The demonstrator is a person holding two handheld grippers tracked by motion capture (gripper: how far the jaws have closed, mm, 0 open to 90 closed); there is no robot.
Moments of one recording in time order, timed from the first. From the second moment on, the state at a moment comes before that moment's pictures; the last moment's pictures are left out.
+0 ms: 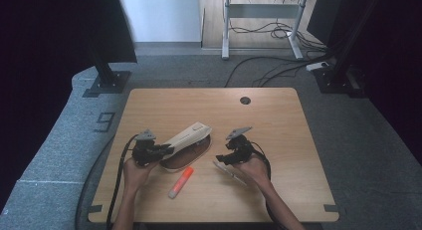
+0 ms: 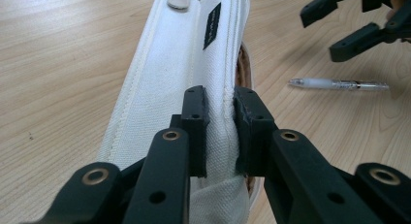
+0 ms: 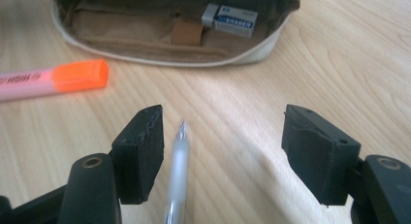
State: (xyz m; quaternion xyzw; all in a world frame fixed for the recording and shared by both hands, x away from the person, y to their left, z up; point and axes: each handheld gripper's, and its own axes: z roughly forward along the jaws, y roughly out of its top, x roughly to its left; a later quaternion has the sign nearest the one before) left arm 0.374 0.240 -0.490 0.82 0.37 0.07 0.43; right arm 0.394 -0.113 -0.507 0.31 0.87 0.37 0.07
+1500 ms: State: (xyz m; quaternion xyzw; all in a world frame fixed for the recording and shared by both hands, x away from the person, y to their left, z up) left arm 0.373 0.241 -0.490 0.82 0.37 0.07 0.43; right arm 0.335 -0.135 -0.537 0.28 0.89 0.35 0.08
